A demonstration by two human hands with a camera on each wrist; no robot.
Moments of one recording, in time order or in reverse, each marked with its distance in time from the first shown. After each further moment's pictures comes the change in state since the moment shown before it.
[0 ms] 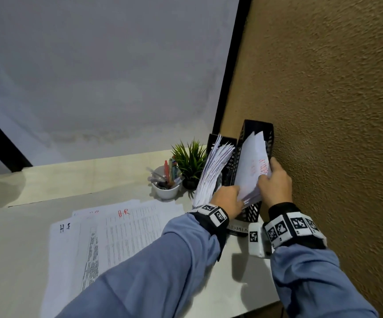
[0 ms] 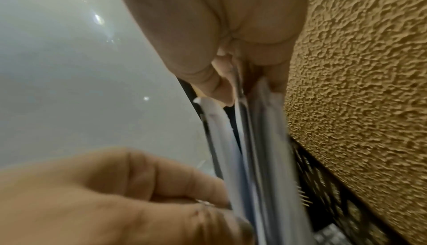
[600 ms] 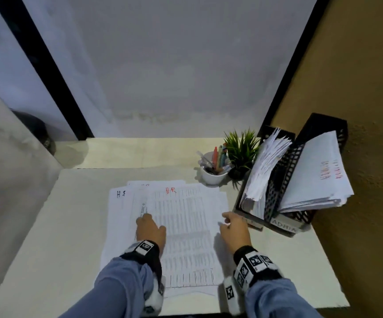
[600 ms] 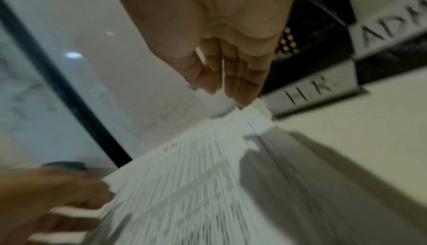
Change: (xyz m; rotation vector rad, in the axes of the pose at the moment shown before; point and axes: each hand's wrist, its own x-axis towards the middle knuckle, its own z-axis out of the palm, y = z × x) left_hand -0.186 -0.247 -0.018 -0.209 0.364 -0.961; right_hand -0.149 0.003 0.171 0.043 -0.581 -0.047
